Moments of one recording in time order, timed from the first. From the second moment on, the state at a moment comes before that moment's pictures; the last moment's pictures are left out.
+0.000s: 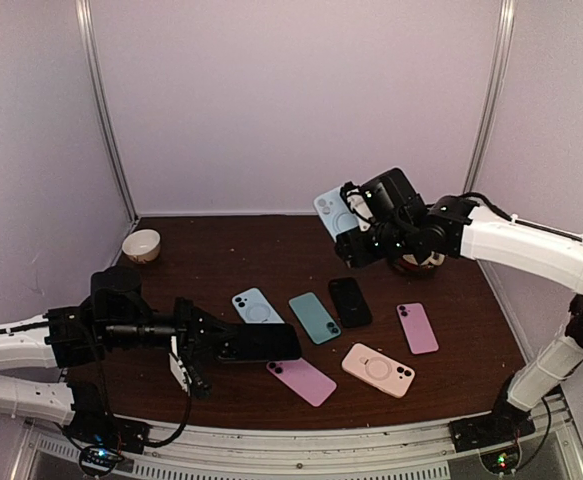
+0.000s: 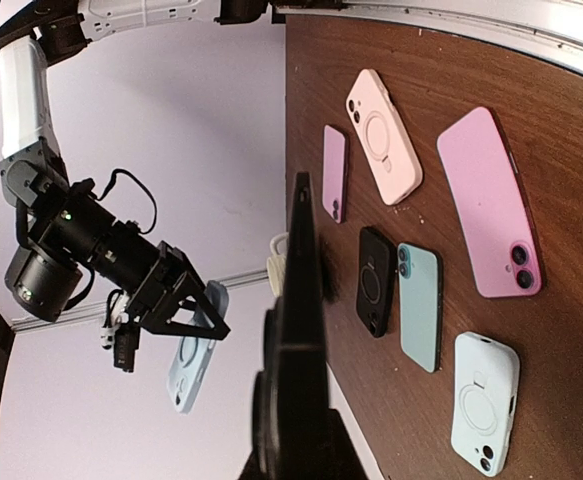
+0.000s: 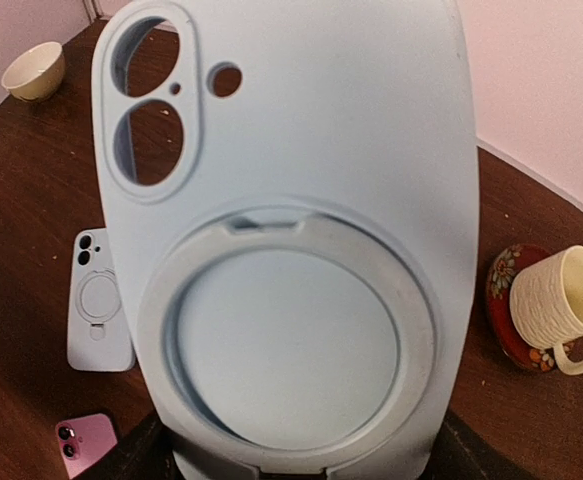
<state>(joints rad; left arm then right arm) -0.98 0.84 0.52 -0.01 0.29 1.73 0.84 1.56 1.39 -0.55 0.32 0.20</state>
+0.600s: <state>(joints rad) -0.98 0.84 0.52 -0.02 0.29 1.71 0.59 1.83 1.39 -0.77 0.21 0.36</state>
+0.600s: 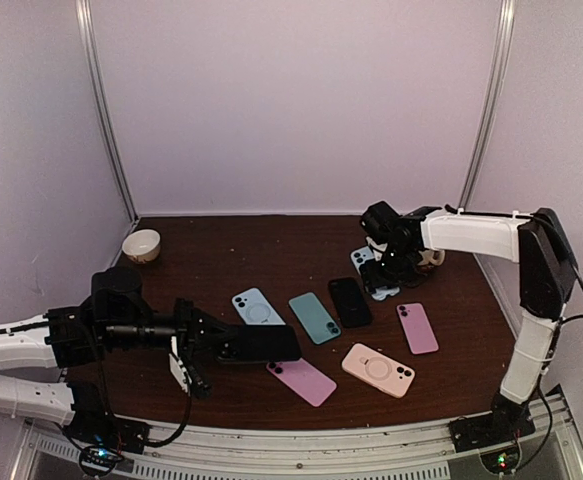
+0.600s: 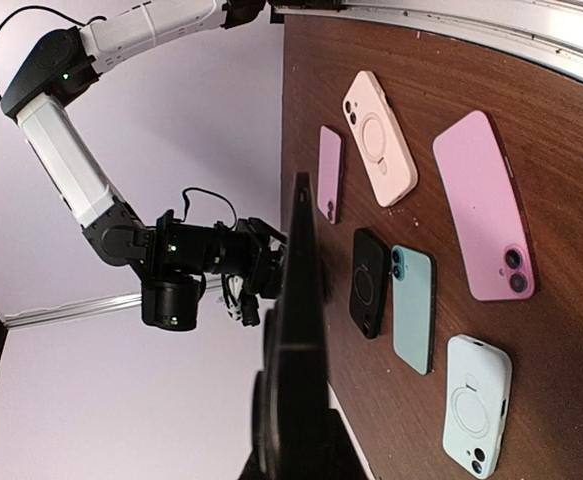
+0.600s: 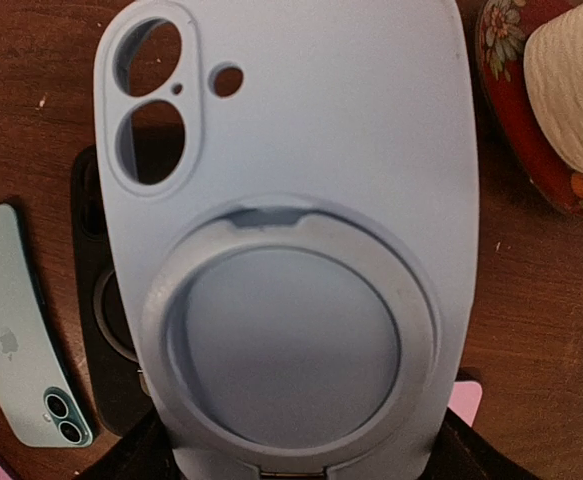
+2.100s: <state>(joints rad) -1.00 0.77 0.37 -0.23 -0.35 1.45 0.58 1.42 1.14 -0.72 0.18 0.37</state>
